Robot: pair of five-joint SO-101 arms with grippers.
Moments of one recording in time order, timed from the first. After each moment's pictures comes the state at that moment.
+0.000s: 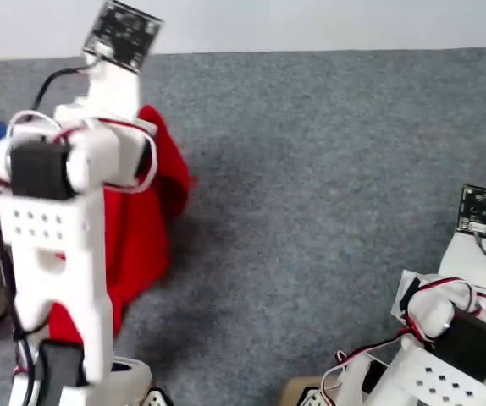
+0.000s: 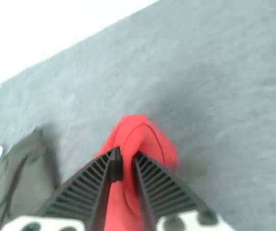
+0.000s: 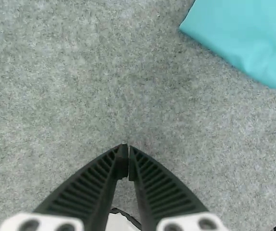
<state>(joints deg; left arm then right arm) 8.6 -12.4 -27.3 99.0 -8.0 28.3 -62.5 31.6 100.3 13.2</state>
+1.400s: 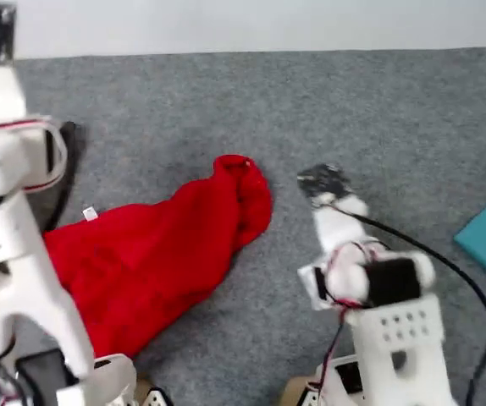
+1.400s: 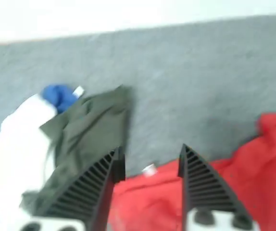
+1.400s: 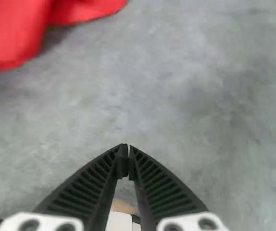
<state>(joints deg) -20.1 -13.9 -25.6 99.0 -7.9 -17.1 -48.7 33.9 94.9 11.4</state>
